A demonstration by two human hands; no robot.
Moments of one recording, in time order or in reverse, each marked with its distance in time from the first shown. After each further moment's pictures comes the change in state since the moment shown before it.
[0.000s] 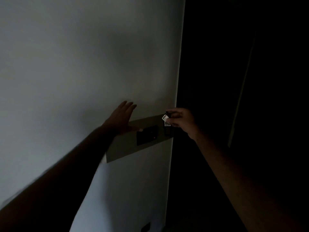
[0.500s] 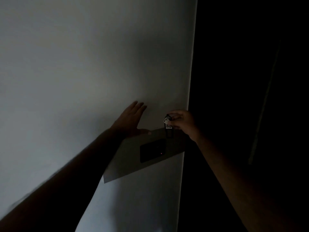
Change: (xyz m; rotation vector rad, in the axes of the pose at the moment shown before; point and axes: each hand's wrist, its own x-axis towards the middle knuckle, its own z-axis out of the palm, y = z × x) left_hand 0.094 -0.016 0.030 0.116 0.086 0.042; right_hand 0.135 0.053 0.002 0.052 -0.059 -0.060
